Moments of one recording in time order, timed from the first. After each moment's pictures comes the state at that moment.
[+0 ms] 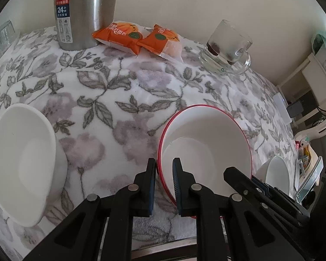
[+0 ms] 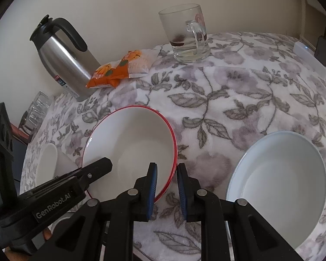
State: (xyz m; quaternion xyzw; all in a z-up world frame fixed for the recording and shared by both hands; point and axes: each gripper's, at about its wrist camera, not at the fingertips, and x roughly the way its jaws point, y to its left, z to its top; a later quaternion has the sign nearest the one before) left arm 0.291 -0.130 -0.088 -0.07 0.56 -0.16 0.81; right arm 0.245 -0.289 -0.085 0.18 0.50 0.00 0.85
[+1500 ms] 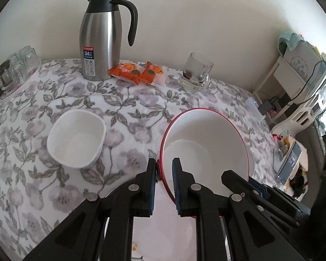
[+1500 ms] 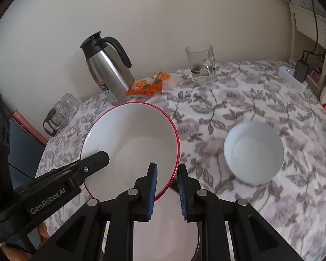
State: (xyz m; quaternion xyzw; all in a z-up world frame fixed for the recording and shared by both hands) left arm 0.185 -0.095 0.015 -0.05 0.49 -0.17 0.86; right arm 0.142 -0.253 0.012 0.17 0.45 0.01 0.88
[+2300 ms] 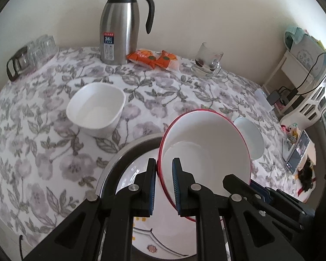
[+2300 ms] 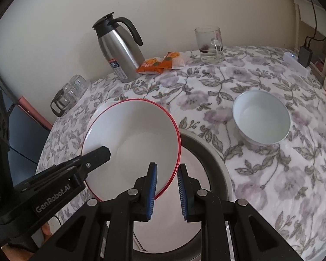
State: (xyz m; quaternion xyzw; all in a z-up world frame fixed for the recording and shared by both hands) left arm 0.138 -0.073 0.000 -0.05 0.50 -0.13 0.86; right arm 0.103 -0.234 -0.007 0.16 0.48 0.04 0.86
